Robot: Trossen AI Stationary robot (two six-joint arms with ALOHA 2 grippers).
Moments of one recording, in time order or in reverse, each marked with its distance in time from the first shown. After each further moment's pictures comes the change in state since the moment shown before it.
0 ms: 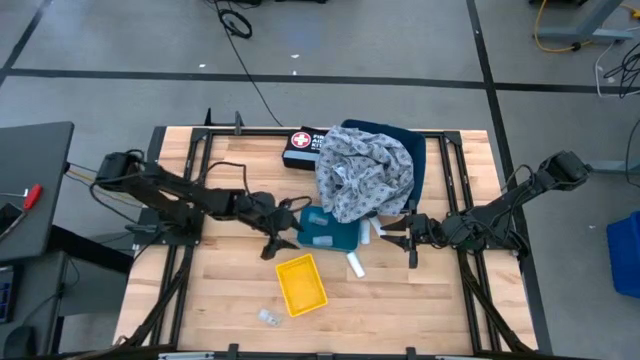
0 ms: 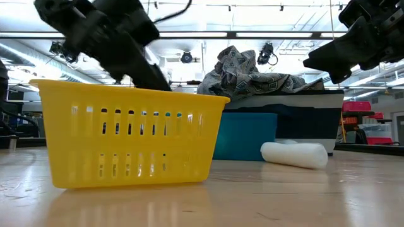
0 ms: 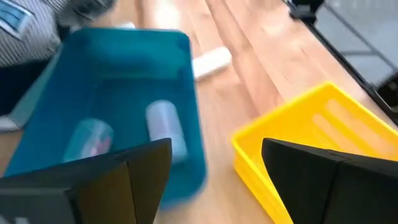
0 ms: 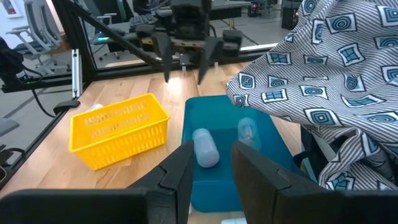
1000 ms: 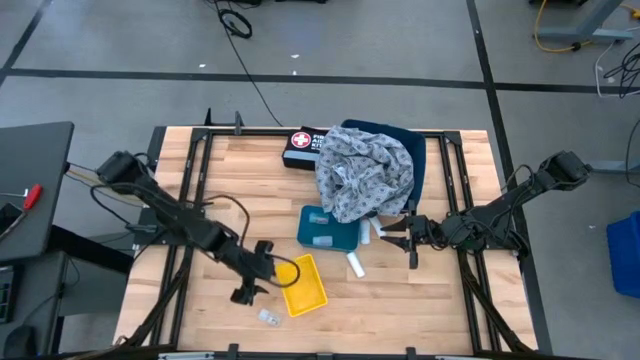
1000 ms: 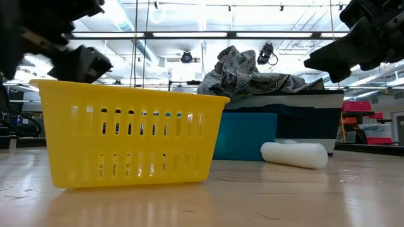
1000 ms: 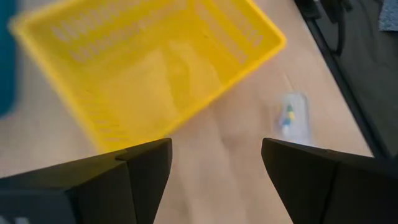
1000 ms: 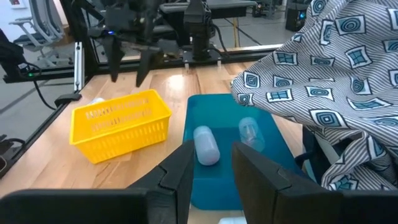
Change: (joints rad) left arm -0.469 0.027 0.131 -0.436 -0.197 -0.282; right arm 0.000 0.000 0.000 -0.007 -0.015 -0.035
